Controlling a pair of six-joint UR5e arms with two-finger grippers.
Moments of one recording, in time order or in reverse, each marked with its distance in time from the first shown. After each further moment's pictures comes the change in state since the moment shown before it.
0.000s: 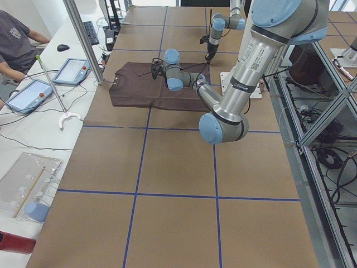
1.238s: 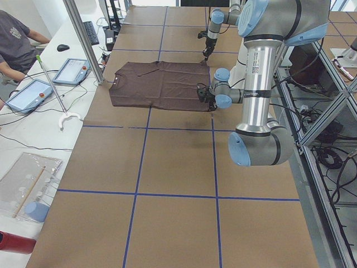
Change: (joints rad) left arm 0.490 0.442 -0.379 0.171 0.433 -0.256; right arm 0.034 -0.007 0.073 0.000 0.005 -0.006
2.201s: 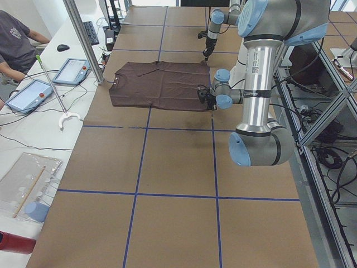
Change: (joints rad) left arm 0.003 0.000 -0.007 0.030 0.002 -0.003; right arm -0.001 -0.002 -0.001 0.000 -0.001 -0.001
